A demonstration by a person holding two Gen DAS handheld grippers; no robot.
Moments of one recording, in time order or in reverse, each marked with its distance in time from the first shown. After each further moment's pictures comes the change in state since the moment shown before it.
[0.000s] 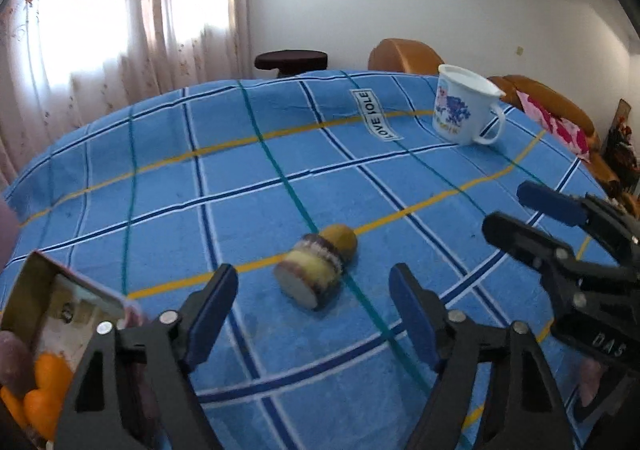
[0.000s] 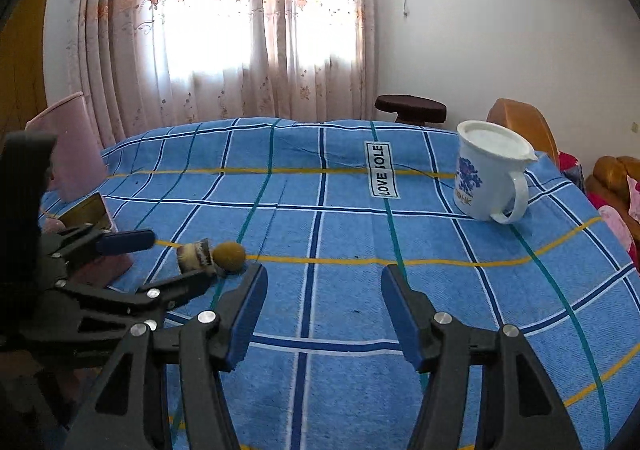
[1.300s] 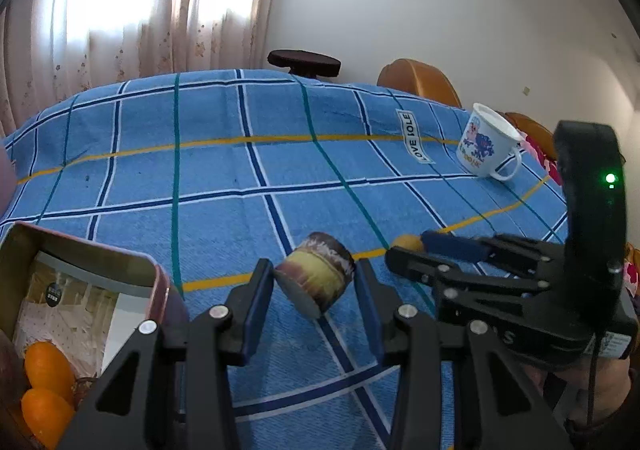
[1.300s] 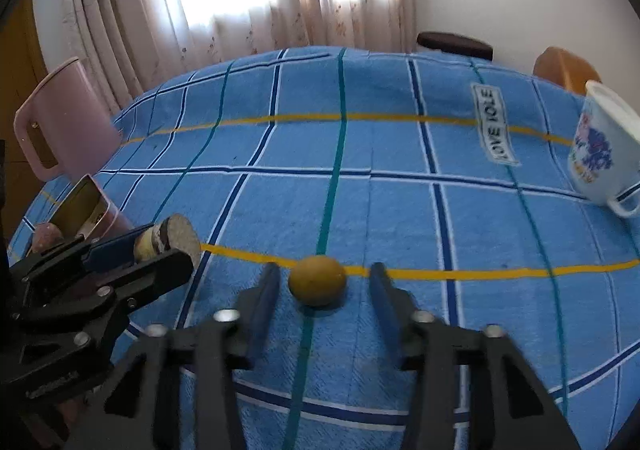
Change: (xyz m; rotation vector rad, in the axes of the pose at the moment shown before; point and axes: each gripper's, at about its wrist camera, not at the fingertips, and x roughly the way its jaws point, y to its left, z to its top) left arm -0.009 0.074 -0.006 -0.158 -0.017 -0.078; right arm 0.093 0.062 0.023 0.021 0.247 0.158
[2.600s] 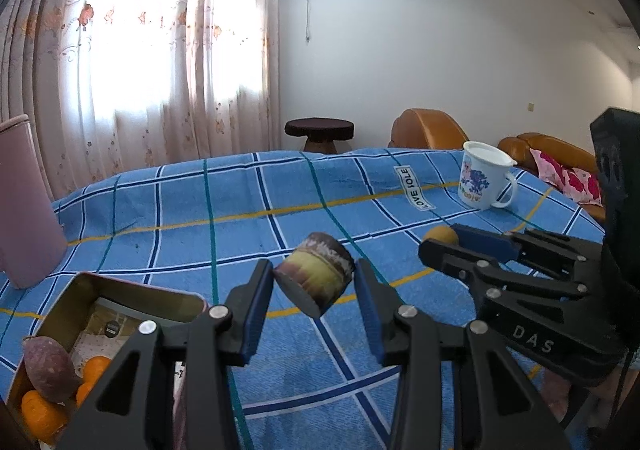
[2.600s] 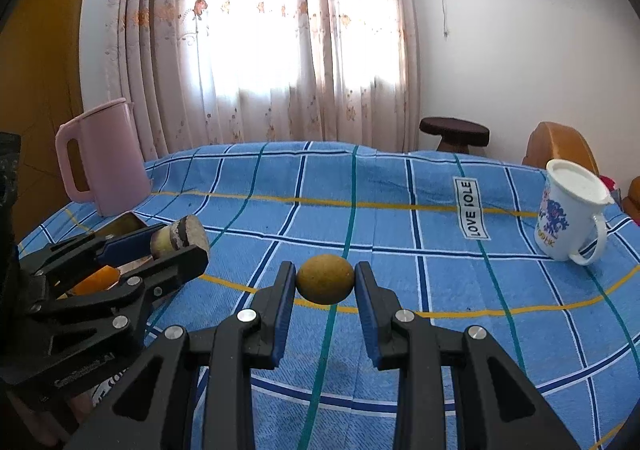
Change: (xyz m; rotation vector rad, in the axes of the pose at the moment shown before) left arm -0.049 -0.023 -0.014 0.120 -0.267 0.128; right arm -0.068 0.021 -0.021 -0.088 -0.345 -0.028
